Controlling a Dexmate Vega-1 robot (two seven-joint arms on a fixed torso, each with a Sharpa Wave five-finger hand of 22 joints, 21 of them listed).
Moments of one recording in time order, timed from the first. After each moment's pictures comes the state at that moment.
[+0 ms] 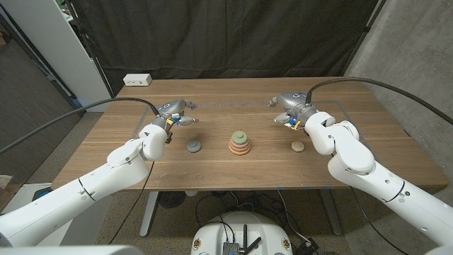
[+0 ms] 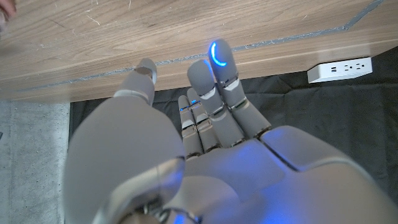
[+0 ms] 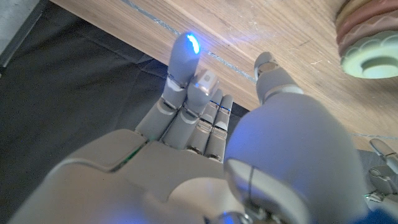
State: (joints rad) left arm 0.99 0.96 0.52 -2.13 0.38 0.60 0.19; left_hand 0.93 -0.04 0.35 -0.16 0.28 0.53 -0.05 0.20 0.20 0.57 -0.15 0.21 0.40 1.10 -0.20 1.39 0.57 0.88 -0.12 1.49 0.19; right arm -1.00 -0.83 -0.53 -2.26 -0.99 -0.58 0.34; right_hand 0.91 -0.08 0.44 -0.15 0.20 0.54 -0.13 0.25 0.22 0.60 -0.16 0.21 0.23 1.24 -0.22 1.24 1.21 1.15 -0.22 1.37 0.20
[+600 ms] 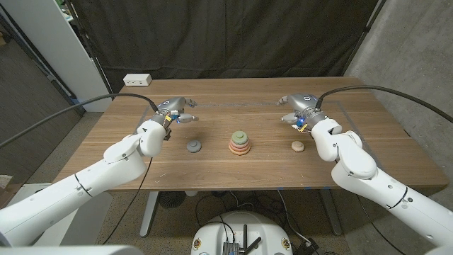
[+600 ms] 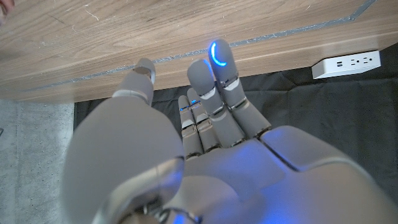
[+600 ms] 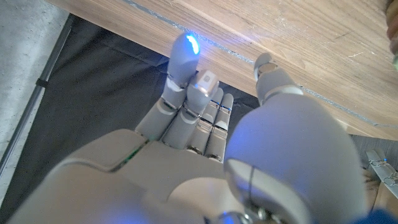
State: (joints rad) left arm 0.96 0.98 0.51 -2.12 0.37 0.58 0.17; left_hand 0.92 -0.05 0.34 -0.16 0.28 0.54 -0.04 0.20 0.20 0.57 -0.15 0.21 0.39 1.10 -0.20 1.39 0.56 0.88 -0.12 1.49 0.19; right arm -1.05 -0.84 -0.51 -2.20 -0.89 -0.62 0.12; right_hand 0.90 -0.07 0.44 -0.15 0.20 0.55 -0.13 0.25 0.22 0.61 -0.16 0.21 0.23 1.25 -0.22 1.24 1.22 1.15 -0.22 1.38 0.20
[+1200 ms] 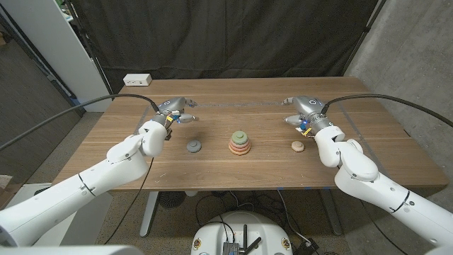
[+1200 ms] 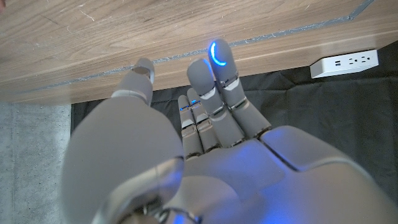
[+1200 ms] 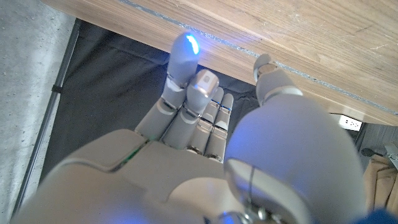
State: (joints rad) left arm 0.95 0.96 0.53 -2.10 0.40 0.60 0.18; left_hand 0.92 -0.05 0.34 -0.16 0.27 0.55 -0.05 0.20 0.20 0.57 -0.15 0.21 0.39 1.10 -0.20 1.38 0.55 0.88 -0.12 1.49 0.18; right arm -1.07 -0.86 -0.51 -2.15 -0.79 -0.61 -0.05; right_hand 0.90 -0.07 0.45 -0.15 0.20 0.56 -0.13 0.25 0.22 0.62 -0.16 0.21 0.23 1.25 -0.22 1.25 1.22 1.15 -0.21 1.38 0.20
